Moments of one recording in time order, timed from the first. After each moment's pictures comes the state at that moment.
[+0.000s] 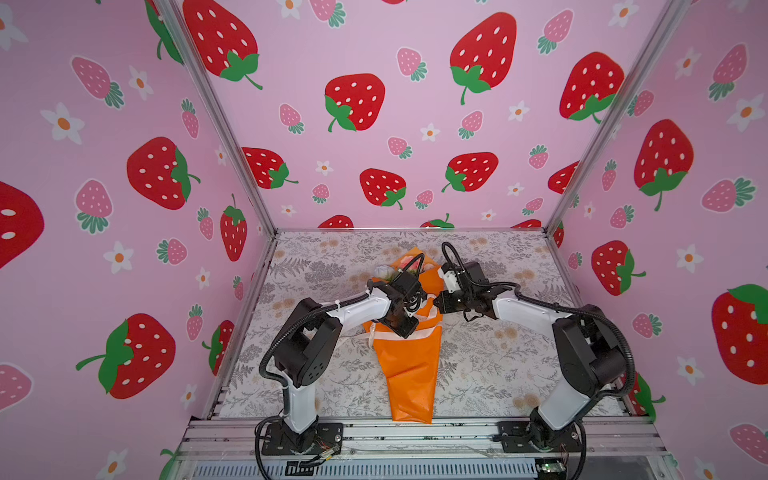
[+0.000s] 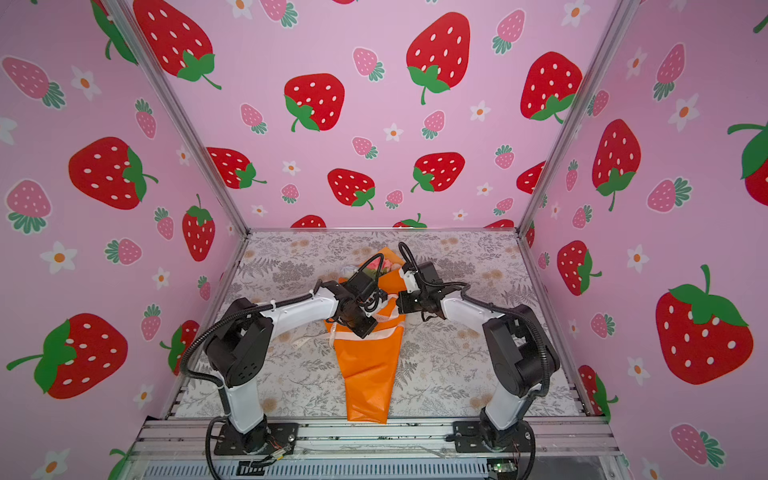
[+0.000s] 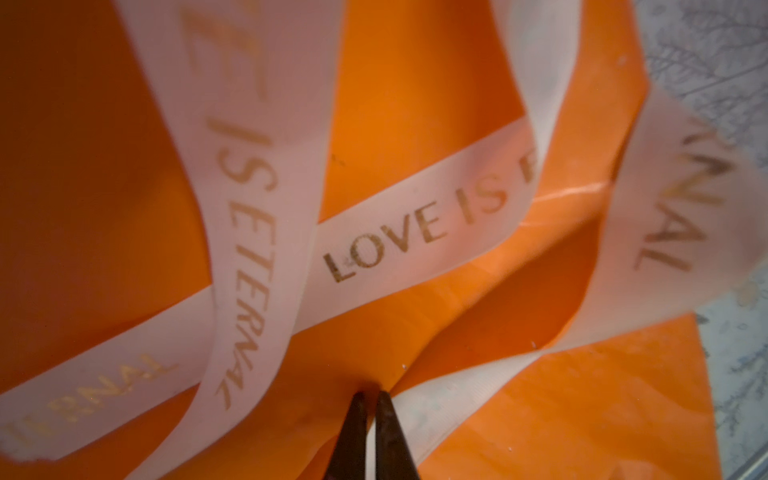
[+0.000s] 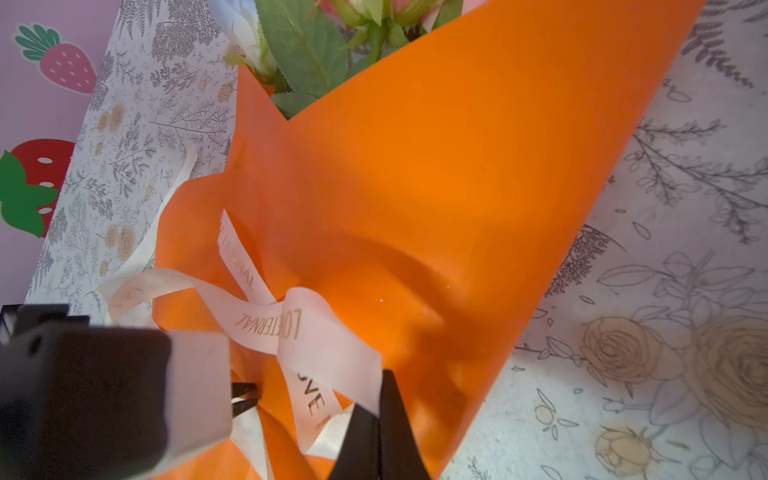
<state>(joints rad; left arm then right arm) -0.69 1.88 1.29 -0.71 0.16 0.05 0.58 1.70 1.02 -0.18 -0.33 0.29</state>
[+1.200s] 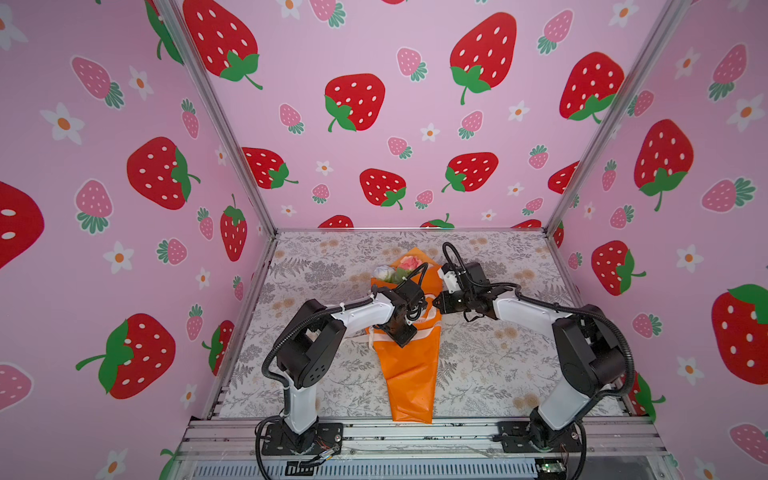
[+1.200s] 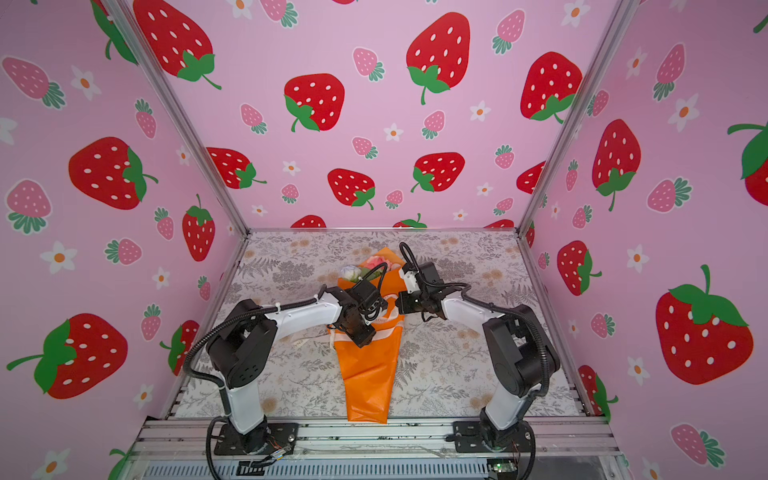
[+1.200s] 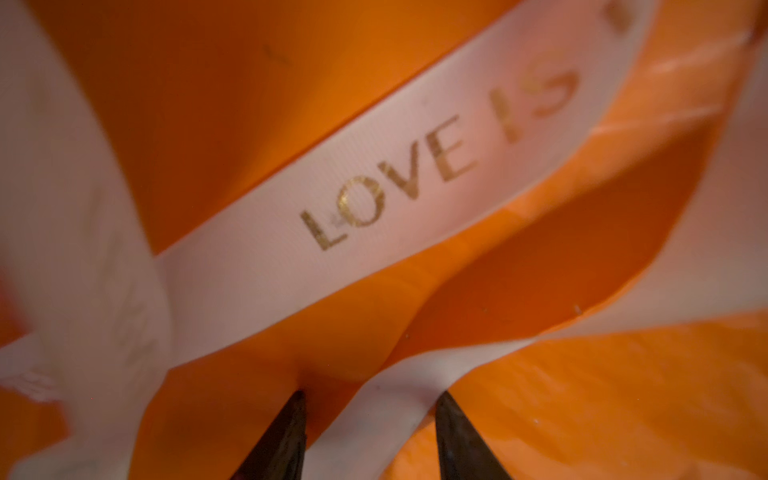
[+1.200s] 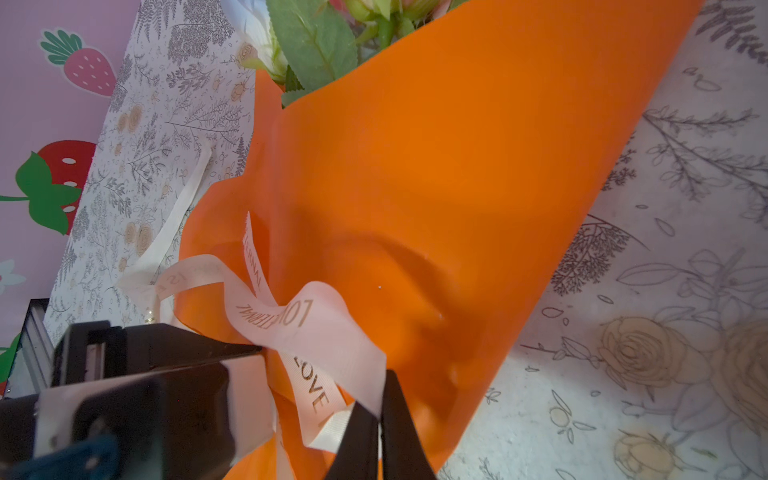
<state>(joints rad) -0.73 1.89 1.25 -0.74 0.05 0.09 0.58 1.70 1.01 -0.17 -0.37 0.30</state>
